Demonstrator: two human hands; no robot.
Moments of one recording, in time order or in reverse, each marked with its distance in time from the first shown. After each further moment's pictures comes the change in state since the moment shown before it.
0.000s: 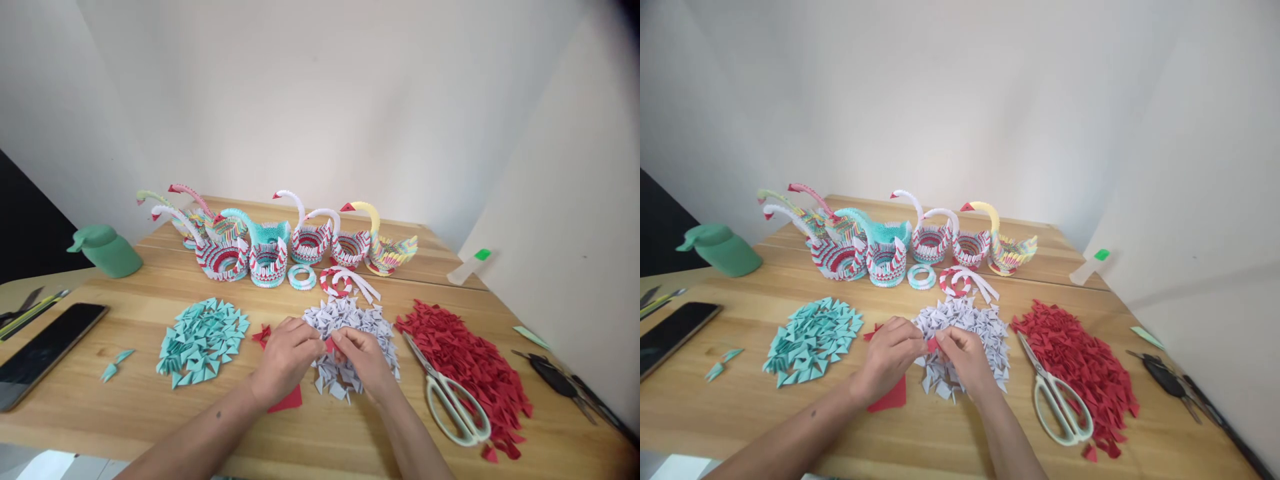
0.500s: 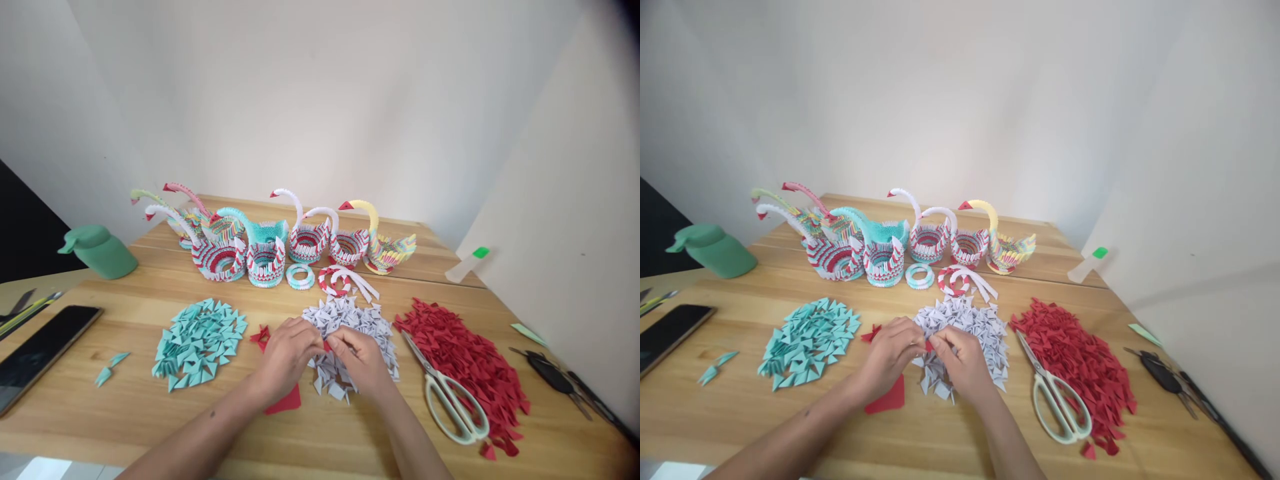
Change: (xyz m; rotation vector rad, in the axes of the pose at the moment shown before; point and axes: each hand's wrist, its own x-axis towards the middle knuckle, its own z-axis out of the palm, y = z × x) left_hand 0.007 0.002 -0.002 -0.181 -0.108 -0.186; right_hand -0.002 -0.003 -0.005 -0.366 -0.015 -0.284
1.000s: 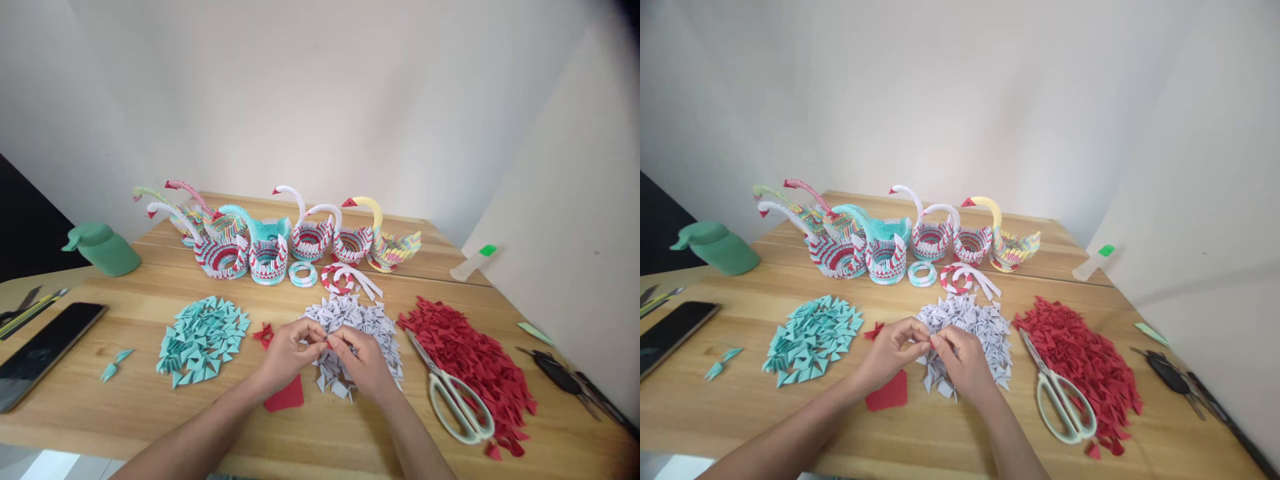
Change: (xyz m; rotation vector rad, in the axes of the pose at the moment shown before) left_hand 0.004 0.003 0.005 -0.712 0.004 -0.558; right_hand 0.001 -0.001 0.004 -0.089 -0.020 -0.007
